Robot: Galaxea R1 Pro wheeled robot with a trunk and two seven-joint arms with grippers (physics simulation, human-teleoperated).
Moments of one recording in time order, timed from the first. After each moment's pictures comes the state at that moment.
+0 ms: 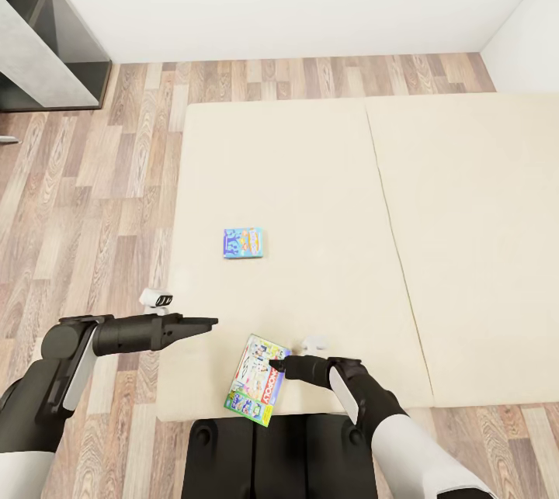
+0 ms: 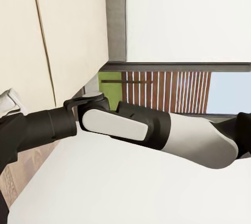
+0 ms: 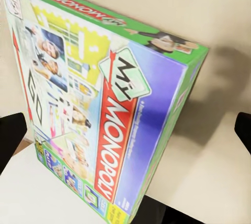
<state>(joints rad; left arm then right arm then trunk) -0.52 0.23 0.09 -1.40 0.19 1.02 -1.52 -0.69 0.17 0.05 -0.51 -0.14 0.41 0.40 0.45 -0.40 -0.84</state>
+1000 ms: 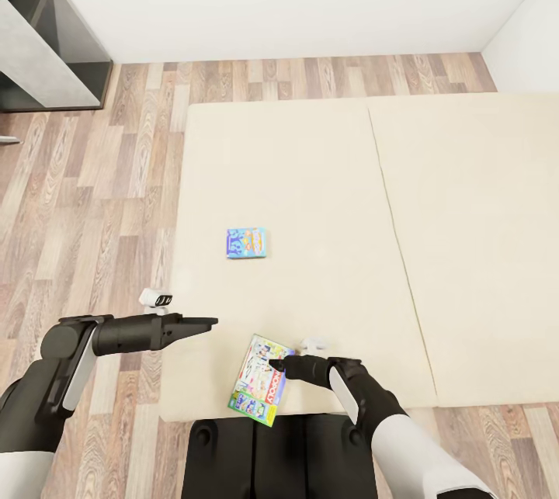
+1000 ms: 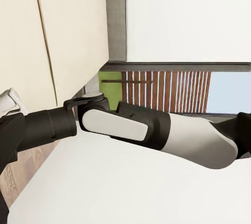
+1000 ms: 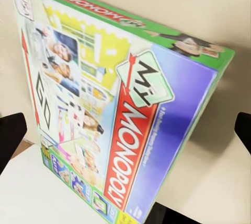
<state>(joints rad) -0.52 0.23 0.10 -1.40 0.19 1.03 -1.52 -0.69 0.17 0.05 -0.51 -0.14 0.40 0.40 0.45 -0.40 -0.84</state>
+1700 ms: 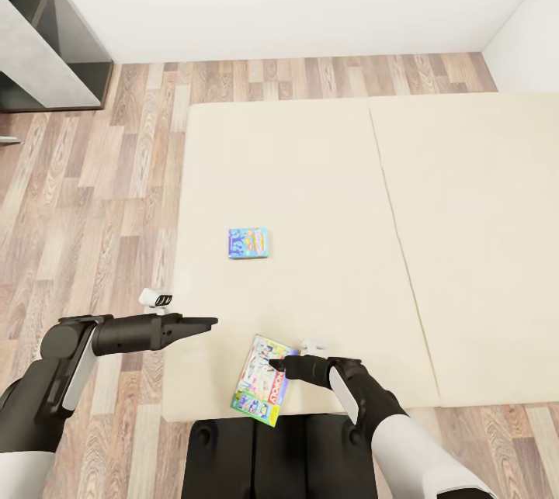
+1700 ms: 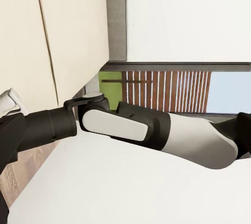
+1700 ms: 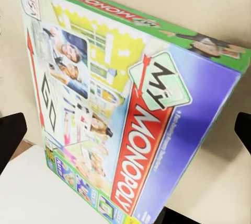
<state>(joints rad) -0.52 0.23 0.10 -1.40 0.19 1.03 -1.52 -0.69 0.17 0.05 -0.51 -0.14 0.40 0.40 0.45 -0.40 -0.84</state>
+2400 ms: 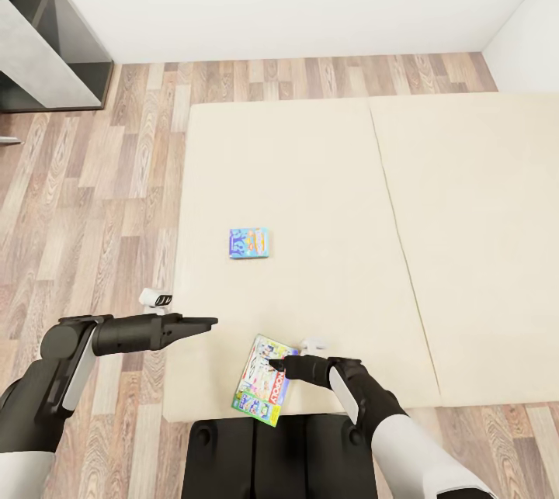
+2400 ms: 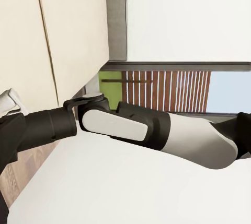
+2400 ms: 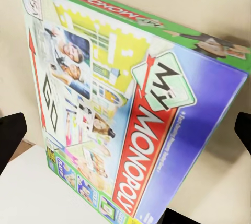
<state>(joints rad) -0.52 0.23 0.10 -1.40 0.19 1.03 -1.52 -0.69 0.17 0.05 -0.51 -0.14 0.40 0.40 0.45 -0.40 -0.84</state>
